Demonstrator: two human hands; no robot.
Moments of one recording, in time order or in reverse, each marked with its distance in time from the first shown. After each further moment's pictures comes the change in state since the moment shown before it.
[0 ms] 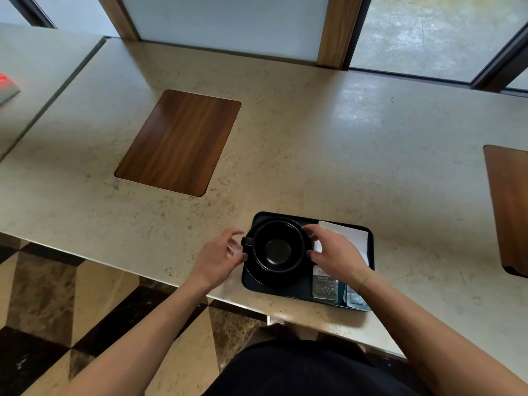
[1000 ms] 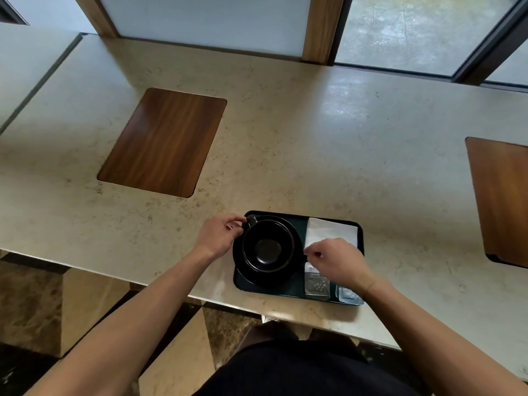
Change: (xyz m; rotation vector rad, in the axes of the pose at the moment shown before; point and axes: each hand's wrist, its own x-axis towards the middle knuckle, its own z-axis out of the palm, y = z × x) left_hand 0.056 0.017 0.000 -0.066 -0.009 -0.052; right_hand -0.021 0.003 -0.013 -0.182 -0.103 0.048
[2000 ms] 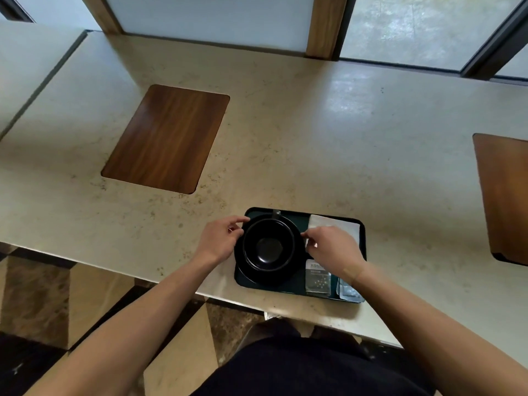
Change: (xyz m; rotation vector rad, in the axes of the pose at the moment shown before) left_hand -0.011 -0.008 0.012 0.022 0.044 0.028; right_hand 0.016 -0.007 -0.002 -0.033 0.084 -0.005
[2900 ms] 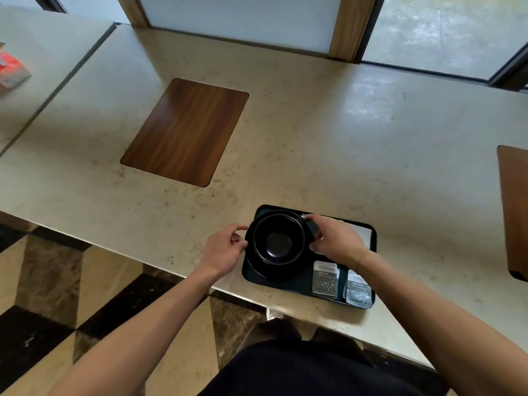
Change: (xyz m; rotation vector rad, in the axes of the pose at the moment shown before) left_hand -0.037 -0.014 0.004 -0.071 0.049 -0.084; right_hand 0.026 -0.001 -0.006 0.093 -0.127 -0.006
